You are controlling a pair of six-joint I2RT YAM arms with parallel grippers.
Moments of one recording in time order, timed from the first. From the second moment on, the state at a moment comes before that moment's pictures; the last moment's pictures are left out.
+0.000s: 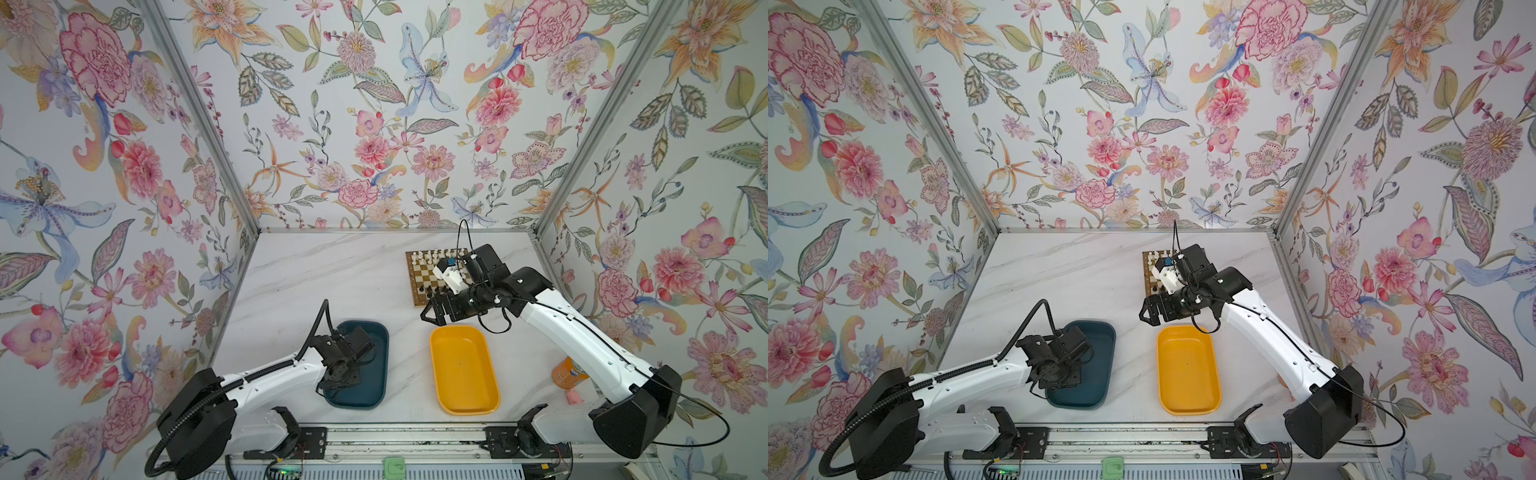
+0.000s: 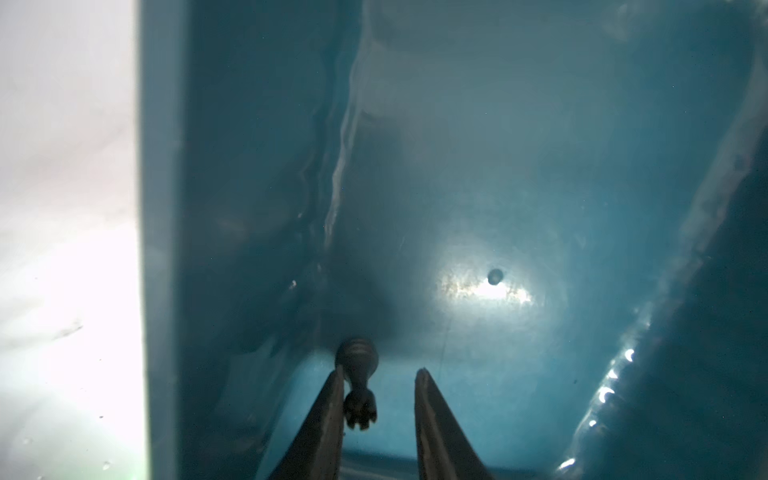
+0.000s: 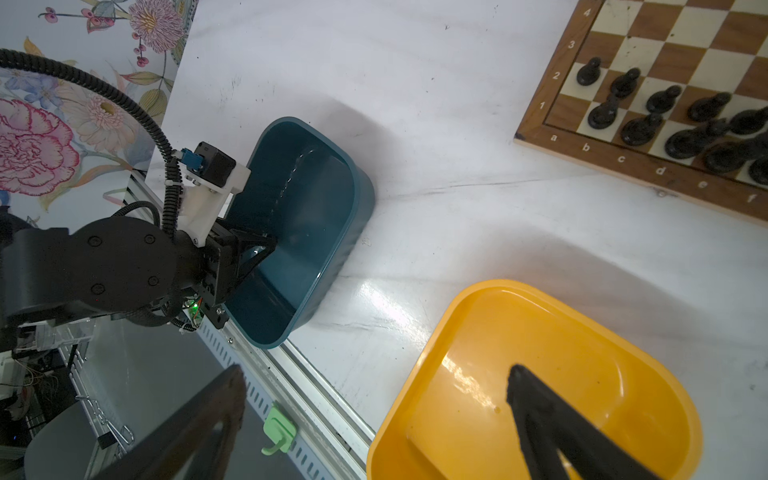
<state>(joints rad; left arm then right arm) -0.85 1.25 0.67 -0.86 -0.13 -0.97 0.59 1.38 1.35 -1.00 -0.39 0.22</state>
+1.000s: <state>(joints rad) -0.85 1.21 0.63 -0.86 -0.13 -0.97 0.59 1.38 1.35 -1.00 -0.39 0.22</state>
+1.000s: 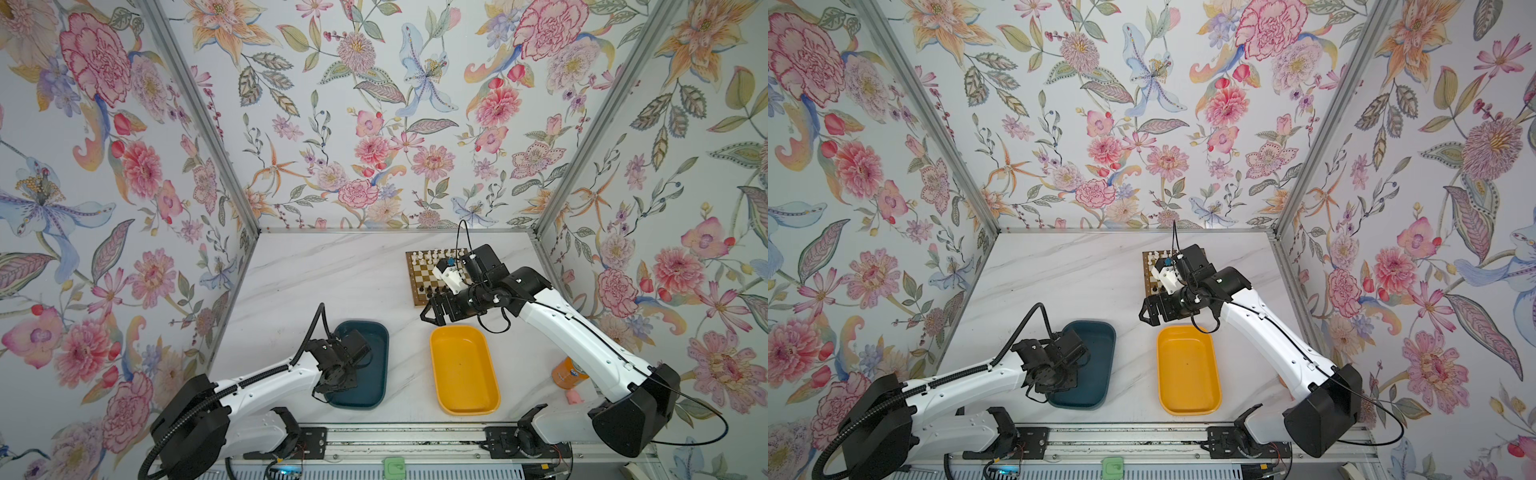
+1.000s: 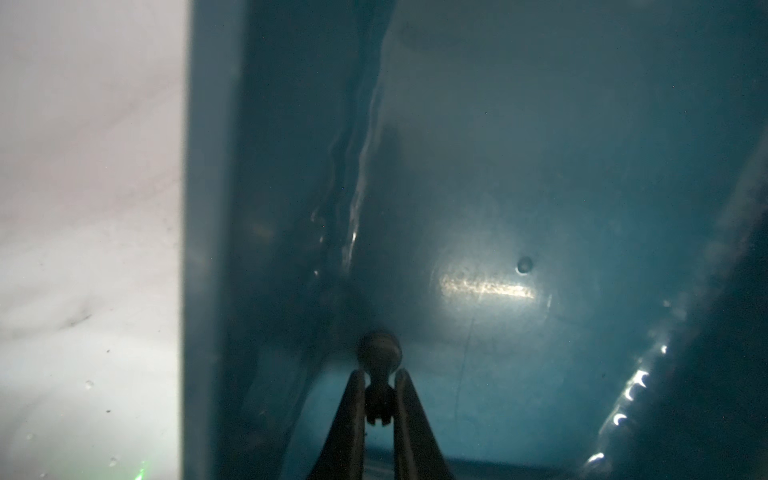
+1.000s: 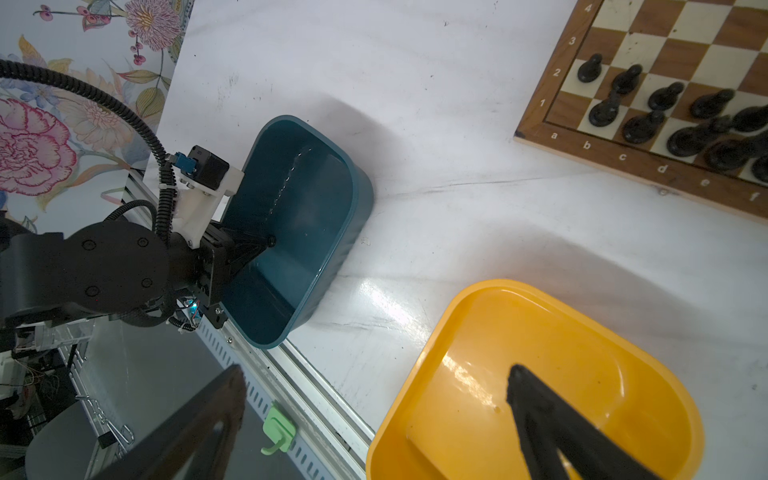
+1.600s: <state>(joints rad) -0.84 1.33 0.93 -0.98 -0.16 -0.88 0.57 1.39 1.35 -1.00 -0.39 0.22</state>
